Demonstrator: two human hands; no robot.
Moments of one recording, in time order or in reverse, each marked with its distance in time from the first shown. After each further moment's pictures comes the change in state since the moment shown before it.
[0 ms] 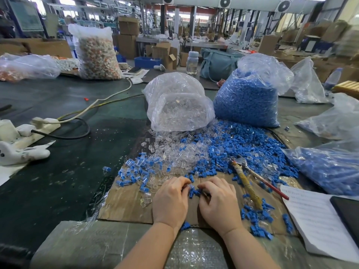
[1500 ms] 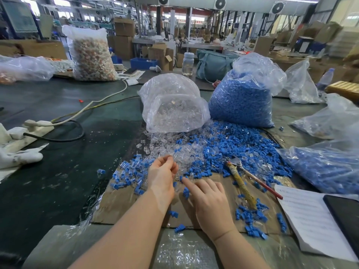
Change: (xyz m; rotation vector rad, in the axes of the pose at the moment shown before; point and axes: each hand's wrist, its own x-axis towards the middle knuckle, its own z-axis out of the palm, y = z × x) left_hand 0.061 0.020 -0.013 -1.335 0.124 -0.818; right_hand 0.000 0.002 0.012 -0.148 0.135 -0.280
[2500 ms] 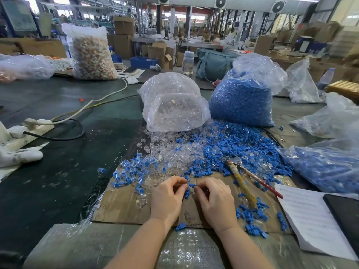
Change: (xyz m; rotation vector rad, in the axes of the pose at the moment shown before) left_hand -0.026 -0.032 -0.038 0.947 -0.242 0.505; right_hand 0.001 0.005 -0.007 0.276 -0.110 0.384
